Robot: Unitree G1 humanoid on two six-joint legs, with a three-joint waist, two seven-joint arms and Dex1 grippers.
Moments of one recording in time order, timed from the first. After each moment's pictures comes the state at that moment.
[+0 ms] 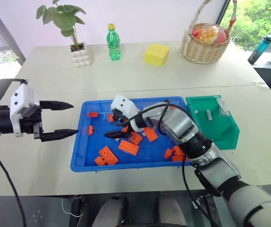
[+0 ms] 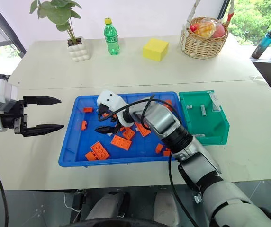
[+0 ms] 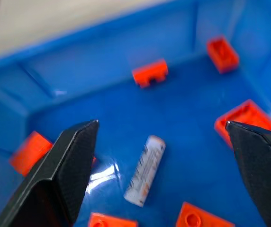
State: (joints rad) left arm -0.21 1.07 0.33 -0.17 -0.59 0.43 -1.33; right arm -0.87 -0.22 0.55 0.08 0.24 0.89 0.76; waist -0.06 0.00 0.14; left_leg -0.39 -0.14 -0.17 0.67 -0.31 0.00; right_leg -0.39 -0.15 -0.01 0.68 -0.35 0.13
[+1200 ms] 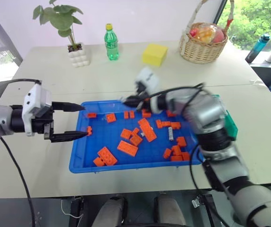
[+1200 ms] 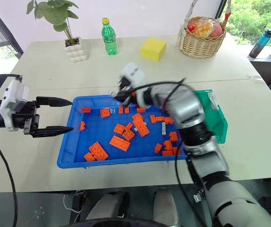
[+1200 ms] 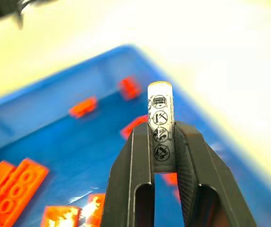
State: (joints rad) left arm -0.30 1.00 0.23 -0.20 -0.62 0.48 -1.33; right arm -0.88 -0.46 0.06 -0.13 0.29 1.13 0.76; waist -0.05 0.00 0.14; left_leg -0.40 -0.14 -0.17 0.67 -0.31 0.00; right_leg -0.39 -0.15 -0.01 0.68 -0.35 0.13
